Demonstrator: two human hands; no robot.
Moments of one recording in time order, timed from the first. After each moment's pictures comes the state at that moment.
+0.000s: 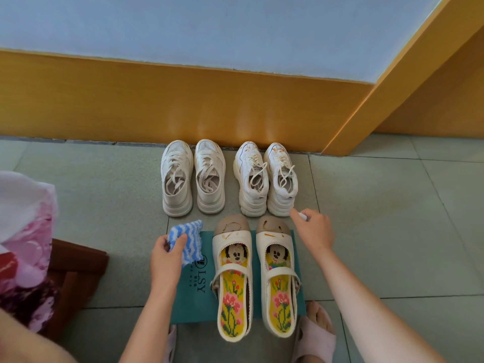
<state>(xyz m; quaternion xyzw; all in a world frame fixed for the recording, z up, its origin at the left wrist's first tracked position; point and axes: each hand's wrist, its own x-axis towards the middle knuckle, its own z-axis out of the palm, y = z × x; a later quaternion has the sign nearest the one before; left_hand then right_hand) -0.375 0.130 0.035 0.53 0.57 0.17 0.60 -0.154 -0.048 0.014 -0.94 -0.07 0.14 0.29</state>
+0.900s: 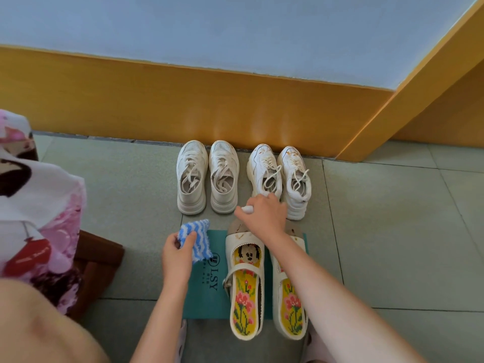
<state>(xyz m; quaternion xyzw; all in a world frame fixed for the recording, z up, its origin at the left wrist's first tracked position) -0.381 0.135 0.034 0.51 0.58 0.19 0.60 -0.211 0.069 0.047 -0.92 -0.33 0.17 0.12</state>
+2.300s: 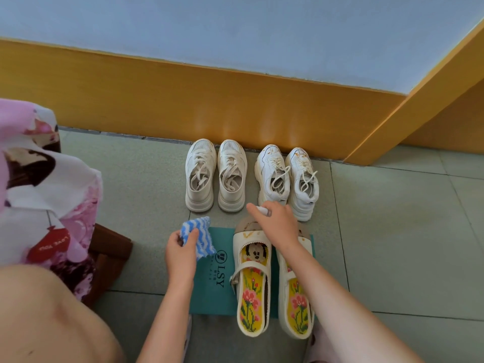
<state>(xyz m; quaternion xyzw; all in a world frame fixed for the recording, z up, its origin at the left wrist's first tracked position) -0.388 0.137 0.041 0.49 0.61 0.22 0.59 -0.220 0.051 0.049 -0.90 -0.25 0.24 0.26</state>
